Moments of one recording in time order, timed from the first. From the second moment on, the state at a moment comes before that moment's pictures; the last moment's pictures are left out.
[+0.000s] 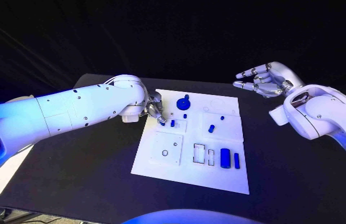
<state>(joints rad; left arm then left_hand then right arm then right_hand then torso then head) 1.28 -0.72 -0.04 1.37 -1.15 0.27 -0.54 1.23 -0.20 0.50 0.17 0.49 0.99 0.03 0.63 0.47 1.36 -0.04 1.07 0.93 1.47 -0.09 1.57 1.31 0.04 1.46 0.02 1.46 1.31 1.24 -0.93 0.02 1.55 -0.88 -0.44 0.06 1.30 -0.06 0.00 0.16 0.29 1.01 0.14 0.07 0.07 1.42 0.05 1.25 1.31 1.47 -0.01 1.50 1.31 0.01 1.47 0.09 1.50 1.31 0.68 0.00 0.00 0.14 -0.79</state>
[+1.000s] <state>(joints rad) 1.27 -0.71 -0.04 1.36 -1.16 0.28 -0.55 1.23 -0.21 0.50 0.17 0.50 0.99 0.04 0.63 0.47 1.36 -0.04 1.07 0.93 1.47 -0.09 1.57 1.31 0.04 1.46 0.02 1.46 1.31 1.23 -0.93 0.02 1.55 -0.88 -0.44 0.06 1.30 -0.06 0.00 0.16 0.29 1.01 0.14 0.07 0.07 1.42 0.05 1.25 1.31 1.47 -0.01 1.50 1.31 0.01 1.47 0.09 1.50 1.31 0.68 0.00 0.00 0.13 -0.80</state>
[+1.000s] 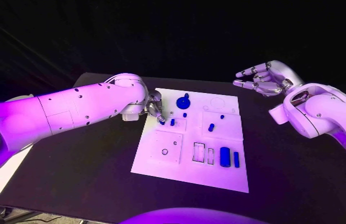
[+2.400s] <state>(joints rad) 1.25 -0.73 -0.04 1.37 -1.14 0.18 -0.50 1.22 -0.21 0.50 0.16 0.50 1.00 0.04 0.62 0.47 1.37 -0.04 1.07 0.93 1.47 -0.09 1.57 1.31 0.04 1.46 0.02 1.46 1.31 1.23 -0.93 0.02 1.55 -0.88 -0.44 0.06 1.30 -0.06 0.00 0.16 0.30 1.01 0.14 0.07 0.07 1.42 0.05 1.25 1.31 1.47 -0.01 1.50 1.31 0.01 1.47 0.09 1.50 1.31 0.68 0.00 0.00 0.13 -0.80</state>
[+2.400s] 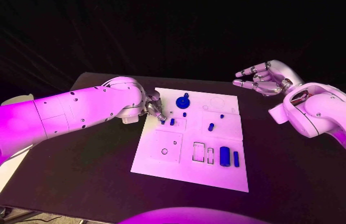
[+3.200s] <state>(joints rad) 1.25 -0.73 -0.04 1.37 -1.15 0.20 -0.51 1.22 -0.21 0.51 0.16 0.50 1.00 0.04 0.62 0.47 1.37 -0.04 1.07 0.93 1.47 -0.09 1.57 1.31 0.04 1.46 0.02 1.46 1.31 1.23 -0.93 0.02 1.55 -0.88 -0.43 0.06 1.30 -0.06 0.00 0.16 0.30 1.01 0.14 0.07 0.07 1.42 0.05 1.25 1.31 1.47 -0.01 1.50 1.31 0.01 1.47 0.09 1.50 1.31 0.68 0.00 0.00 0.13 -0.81</state>
